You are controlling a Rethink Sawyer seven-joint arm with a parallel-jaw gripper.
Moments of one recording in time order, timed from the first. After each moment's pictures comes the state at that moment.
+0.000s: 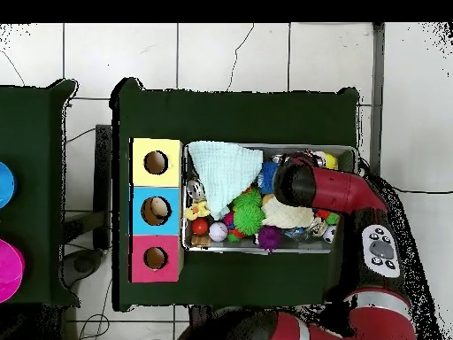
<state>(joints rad) -0.39 -0.47 -0.08 1.40 -0.24 0.32 1.57</state>
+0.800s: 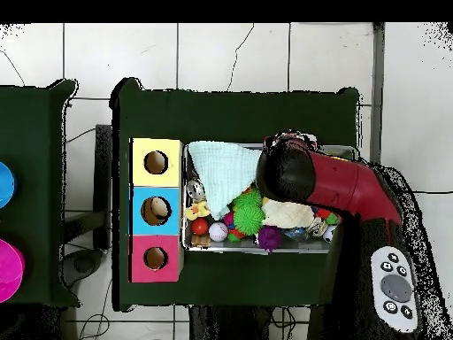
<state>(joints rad) -0.36 -0.69 -0.02 1.45 -0.15 0.46 1.57</state>
